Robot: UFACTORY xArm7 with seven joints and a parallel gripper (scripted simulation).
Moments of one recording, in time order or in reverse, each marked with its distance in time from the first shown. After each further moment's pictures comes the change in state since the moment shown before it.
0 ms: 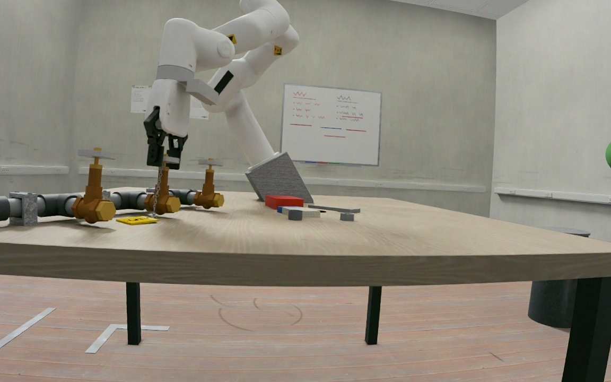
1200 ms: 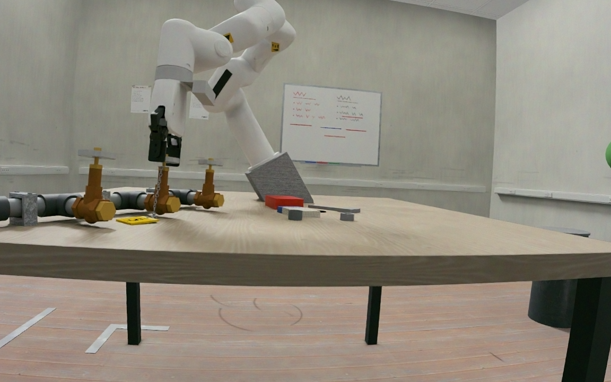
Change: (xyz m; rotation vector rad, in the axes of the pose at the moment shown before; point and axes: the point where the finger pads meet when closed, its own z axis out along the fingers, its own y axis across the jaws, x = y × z) arm 0.001 0.000 0.000 -0.017 0.032 -0.202
